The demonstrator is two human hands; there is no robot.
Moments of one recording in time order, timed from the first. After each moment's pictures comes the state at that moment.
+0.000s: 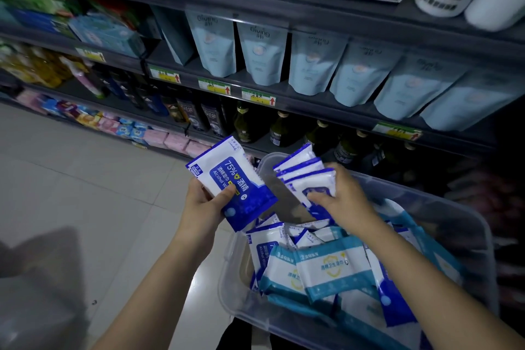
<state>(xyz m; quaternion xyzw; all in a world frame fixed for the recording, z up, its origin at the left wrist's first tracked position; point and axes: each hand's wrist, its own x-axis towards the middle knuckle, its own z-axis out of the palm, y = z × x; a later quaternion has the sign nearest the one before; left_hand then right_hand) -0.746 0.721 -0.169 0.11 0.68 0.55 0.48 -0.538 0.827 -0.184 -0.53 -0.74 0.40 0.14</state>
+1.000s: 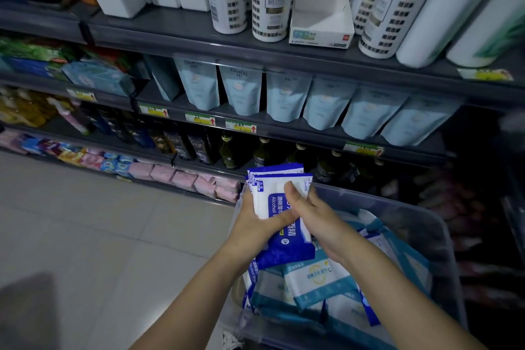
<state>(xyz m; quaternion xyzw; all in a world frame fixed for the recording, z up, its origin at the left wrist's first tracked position) -0.680 0.736 -0.135 0.29 0.53 0.50 0.62 -0.561 0.783 -0.105 -0.50 -0.44 0.72 0.18</state>
